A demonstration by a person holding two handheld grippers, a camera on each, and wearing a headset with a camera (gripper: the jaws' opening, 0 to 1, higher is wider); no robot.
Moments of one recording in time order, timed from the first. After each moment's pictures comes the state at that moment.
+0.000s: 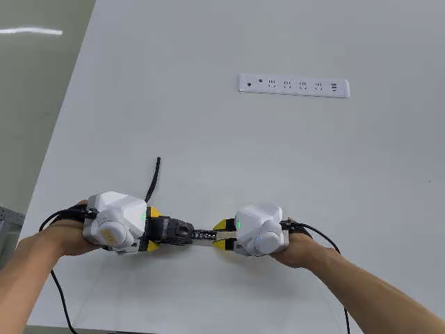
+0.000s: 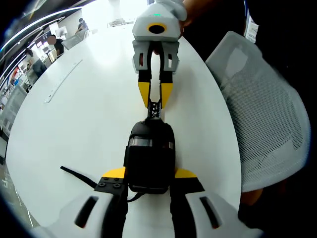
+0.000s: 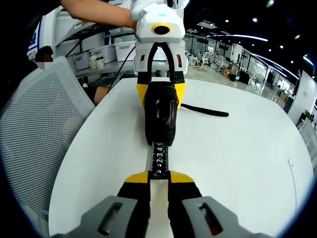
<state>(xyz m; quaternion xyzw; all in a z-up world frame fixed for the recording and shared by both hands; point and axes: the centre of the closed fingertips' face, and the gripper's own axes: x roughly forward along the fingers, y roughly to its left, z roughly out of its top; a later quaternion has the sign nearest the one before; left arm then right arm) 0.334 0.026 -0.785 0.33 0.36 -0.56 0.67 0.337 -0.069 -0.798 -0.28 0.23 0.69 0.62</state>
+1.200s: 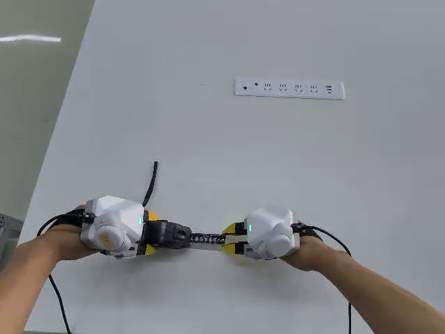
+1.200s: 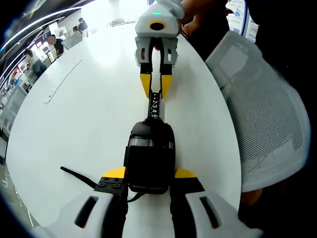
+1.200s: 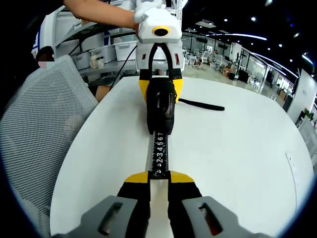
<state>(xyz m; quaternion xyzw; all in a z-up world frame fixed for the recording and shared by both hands) 0.336 0.027 -0.787 0.33 0.36 -0.56 0.67 0.333 -0.088 -0.779 -0.28 0.23 0.69 0.62</state>
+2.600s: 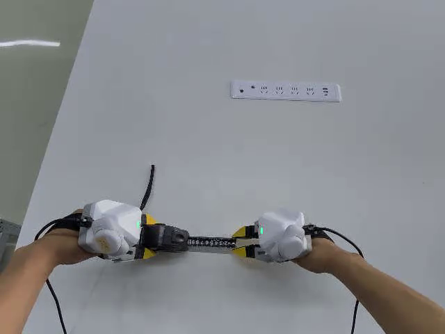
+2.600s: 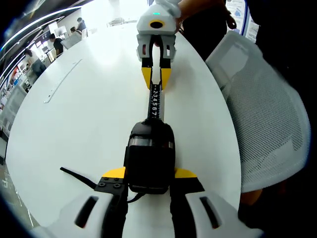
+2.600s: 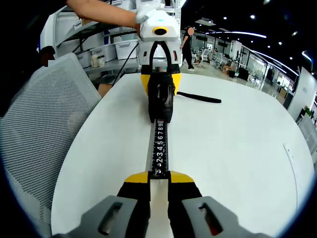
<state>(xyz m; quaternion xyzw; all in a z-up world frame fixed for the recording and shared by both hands) 0.336 0.022 -0.786 0.34 0.36 -0.56 0.66 0.339 -0.119 -0.791 -0.28 0.24 0.69 0.62</state>
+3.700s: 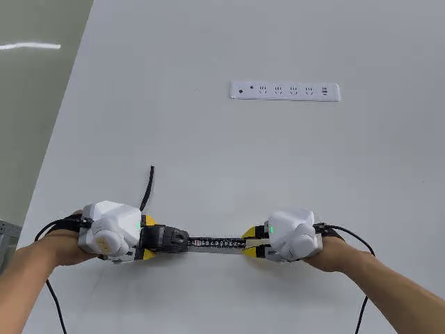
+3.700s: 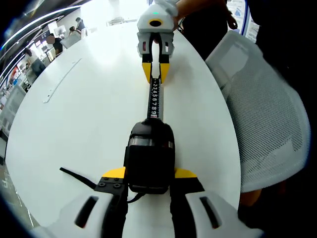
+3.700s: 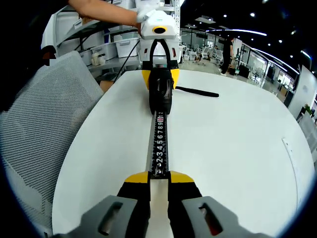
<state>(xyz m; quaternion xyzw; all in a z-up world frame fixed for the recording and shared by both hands) 0.335 0.020 -0.781 0.34 0.37 -0.56 0.66 0.339 -0.137 -0.785 -0.29 0.25 0.69 0.62</state>
